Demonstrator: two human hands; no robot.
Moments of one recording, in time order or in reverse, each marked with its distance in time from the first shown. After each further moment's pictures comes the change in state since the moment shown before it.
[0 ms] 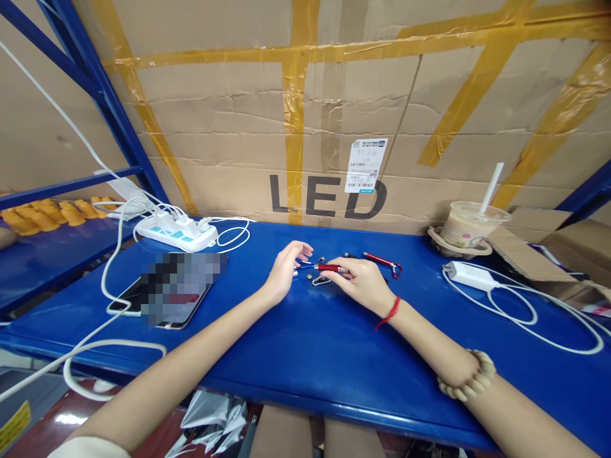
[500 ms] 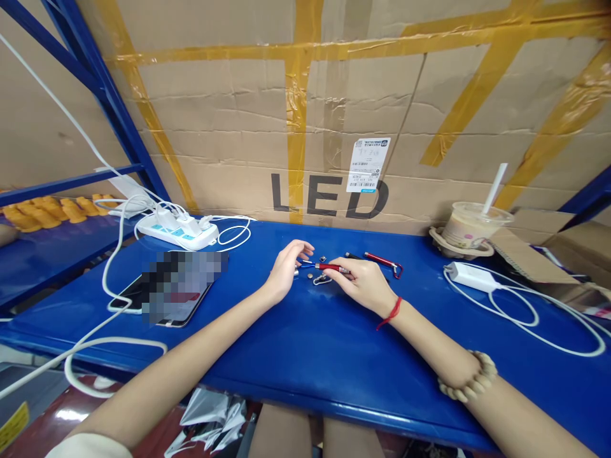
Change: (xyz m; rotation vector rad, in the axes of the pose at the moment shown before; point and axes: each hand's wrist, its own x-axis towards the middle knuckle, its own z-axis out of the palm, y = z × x) left_hand 0.001 -0.001 0.000 0.010 0.019 0.009; right_hand 0.000 -0.002 -0.003 -0.039 -0.026 -0.004
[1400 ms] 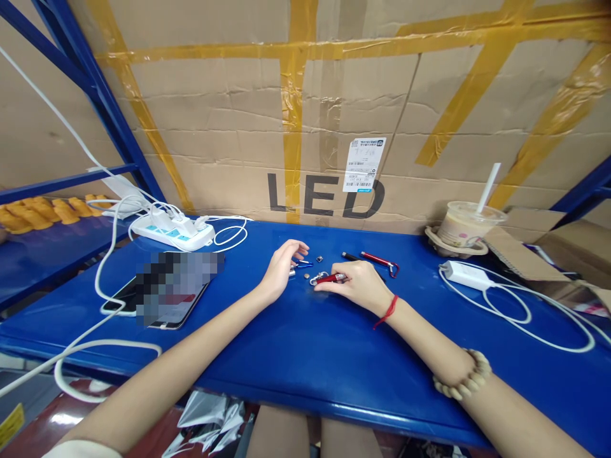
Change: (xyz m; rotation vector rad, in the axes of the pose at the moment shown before) left_hand 0.004 -0.004 -0.003 0.014 0.004 0.002; right_hand 0.000 0.002 0.000 -0.102 -0.052 -0.030
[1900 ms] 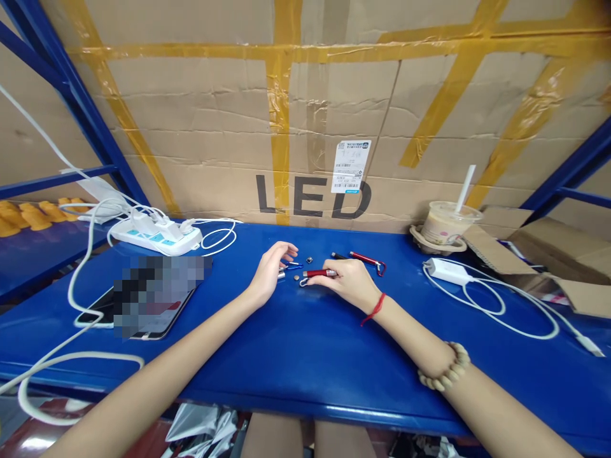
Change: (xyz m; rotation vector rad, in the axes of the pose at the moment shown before) left_hand -0.002 0.005 0.001 0.000 0.007 -0.005; right_hand 0.001 0.003 0.001 -0.022 0.096 0.027
